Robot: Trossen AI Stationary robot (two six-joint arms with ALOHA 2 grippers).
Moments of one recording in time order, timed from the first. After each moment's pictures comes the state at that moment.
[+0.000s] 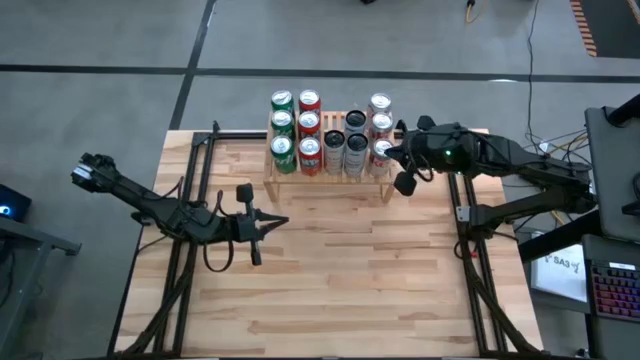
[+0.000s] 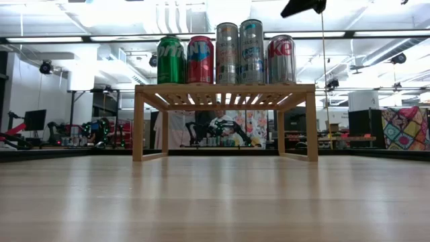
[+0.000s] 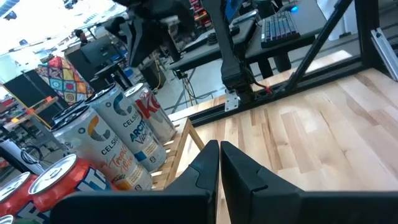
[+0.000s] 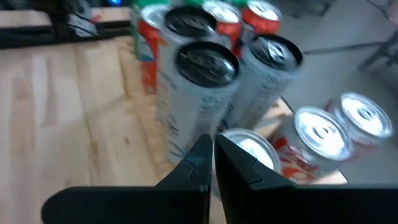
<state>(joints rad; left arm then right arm) -0.44 1.03 0.76 0.14 -0.66 0.34 -0.18 1.11 1.32 -0.77 0.28 -0.01</state>
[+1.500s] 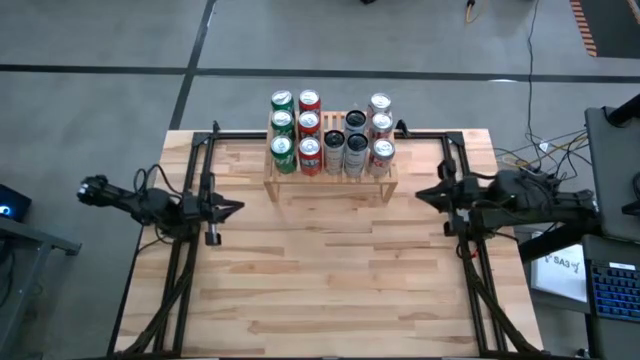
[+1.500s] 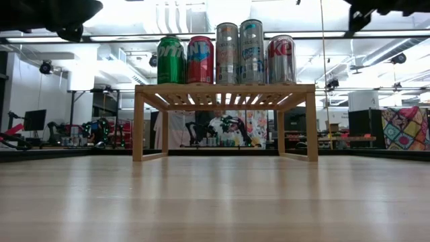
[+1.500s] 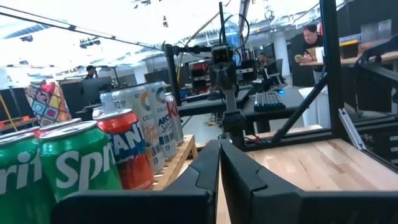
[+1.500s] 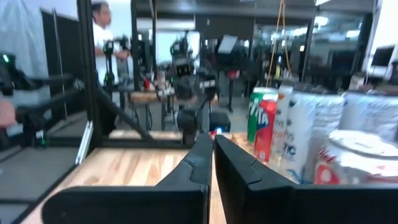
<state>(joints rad) -0.34 0.19 0.22 0.18 -0.43 0.27 0.00 0.28 0.43 0.01 -0.01 -0.04</state>
